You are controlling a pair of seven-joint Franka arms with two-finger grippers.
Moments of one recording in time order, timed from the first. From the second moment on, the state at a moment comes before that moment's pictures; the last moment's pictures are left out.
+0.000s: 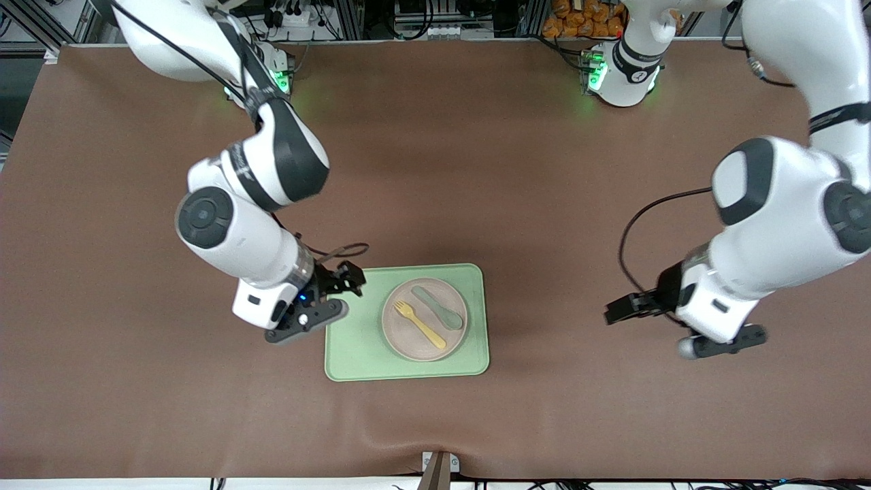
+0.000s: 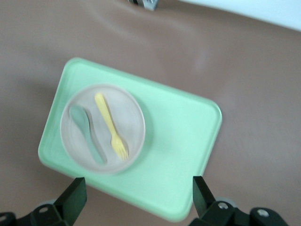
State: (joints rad) left arm -0.08 0.49 -0.17 -1.24 -0.11 1.85 -0.41; right arm 0.43 0.69 -0.01 -1.16 0.17 2.04 -0.02
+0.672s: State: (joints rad) left arm 0.05 0.29 -0.17 -1.27 0.03 1.51 -0.23; right arm 0.53 0.91 -0.01 -1.14 0.16 2.26 -0.04
